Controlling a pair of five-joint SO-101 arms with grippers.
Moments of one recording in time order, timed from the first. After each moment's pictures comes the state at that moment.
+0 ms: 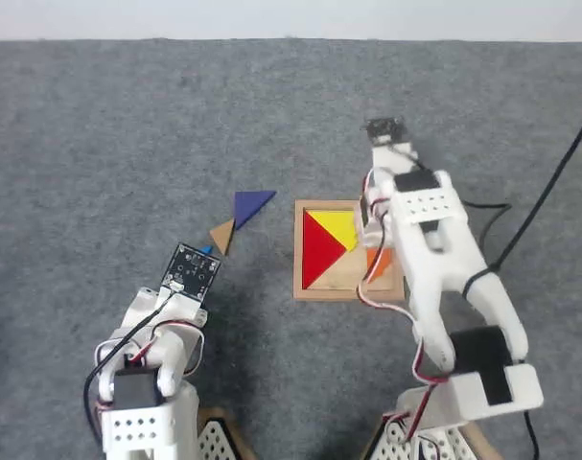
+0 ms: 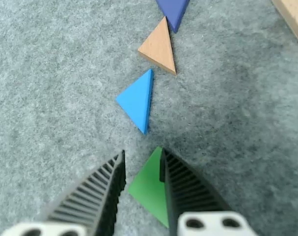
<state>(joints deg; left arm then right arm) -11.1 -102.9 96.9 71.2 -23.5 -14.9 0.1 24.3 63.9 -0.1</state>
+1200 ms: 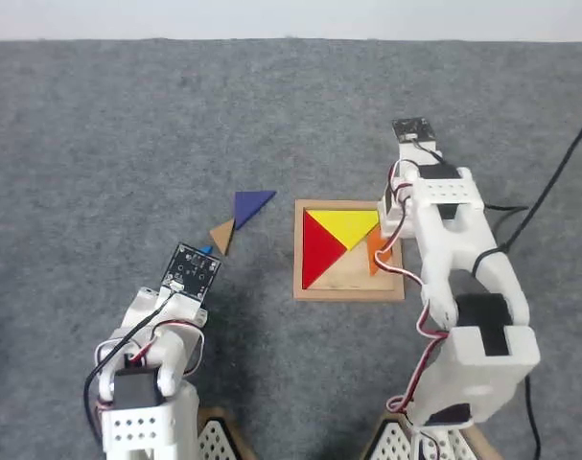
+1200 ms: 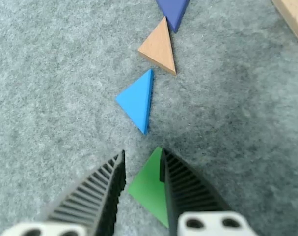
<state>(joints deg) -11.1 -102.9 96.9 71.2 -23.5 -6.3 10.5 17.1 59.3 3.3</state>
